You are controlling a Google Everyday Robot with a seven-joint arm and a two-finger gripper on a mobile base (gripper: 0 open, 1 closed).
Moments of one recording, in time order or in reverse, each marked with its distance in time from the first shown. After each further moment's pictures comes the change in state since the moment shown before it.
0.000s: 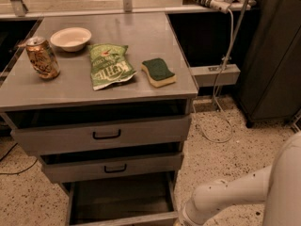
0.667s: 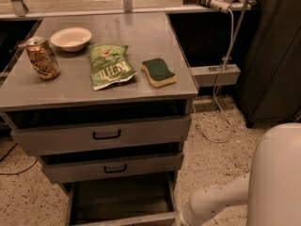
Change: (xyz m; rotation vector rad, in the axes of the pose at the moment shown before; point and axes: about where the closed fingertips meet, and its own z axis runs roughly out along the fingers) arm -0.001 -0.004 0.044 -0.031 -0.030 0.047
